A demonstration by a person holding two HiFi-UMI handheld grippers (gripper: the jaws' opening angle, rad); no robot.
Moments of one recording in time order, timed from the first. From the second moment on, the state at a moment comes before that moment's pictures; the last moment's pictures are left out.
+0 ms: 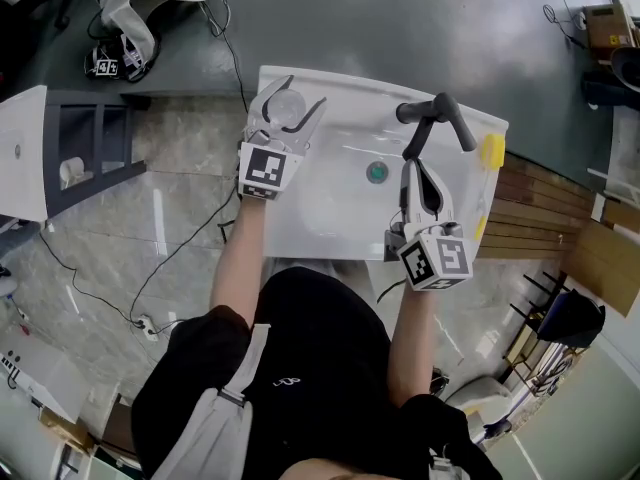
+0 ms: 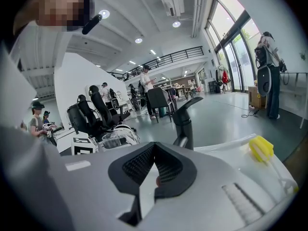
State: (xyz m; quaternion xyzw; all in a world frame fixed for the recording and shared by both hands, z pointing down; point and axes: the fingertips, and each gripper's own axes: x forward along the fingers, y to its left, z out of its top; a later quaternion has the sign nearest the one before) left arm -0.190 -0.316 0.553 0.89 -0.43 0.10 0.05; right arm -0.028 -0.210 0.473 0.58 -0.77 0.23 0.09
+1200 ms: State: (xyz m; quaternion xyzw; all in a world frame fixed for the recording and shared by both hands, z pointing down) left arm -0.138 -0.222 0.507 0.87 -0.44 0.23 0.01; right arm 0.162 -0.134 0.497 0.63 -0.74 0.24 0.08
